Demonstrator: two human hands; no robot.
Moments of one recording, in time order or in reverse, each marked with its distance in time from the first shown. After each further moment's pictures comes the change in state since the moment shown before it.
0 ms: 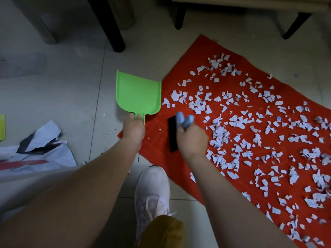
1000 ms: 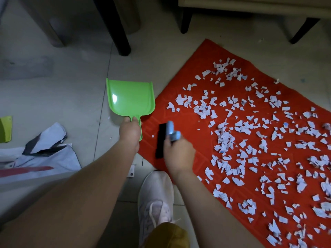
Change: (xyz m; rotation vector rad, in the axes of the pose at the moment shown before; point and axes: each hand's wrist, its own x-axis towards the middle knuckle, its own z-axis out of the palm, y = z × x) left_hand 0.027 -0.011 -0.015 -0.219 0.021 -0.136; right_hand -0.031 -0.023 0.022 0.052 -0.083 -0.031
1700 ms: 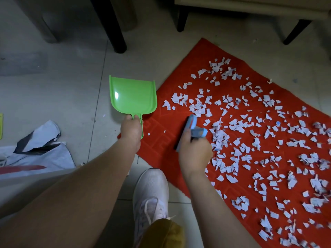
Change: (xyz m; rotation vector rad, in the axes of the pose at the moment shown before) left_hand -0.004 -0.004 0.014 0.031 -0.028 0.001; right_hand 0.001 0.018 -0.027 0.099 0.306 0.151
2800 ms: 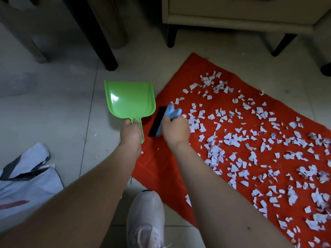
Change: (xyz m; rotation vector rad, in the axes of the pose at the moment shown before) left_hand 0.004 0.038 0.034 -0.052 0.021 0.014; right_hand 0.085 -0.054 0.036 0.172 -0.266 -0.029
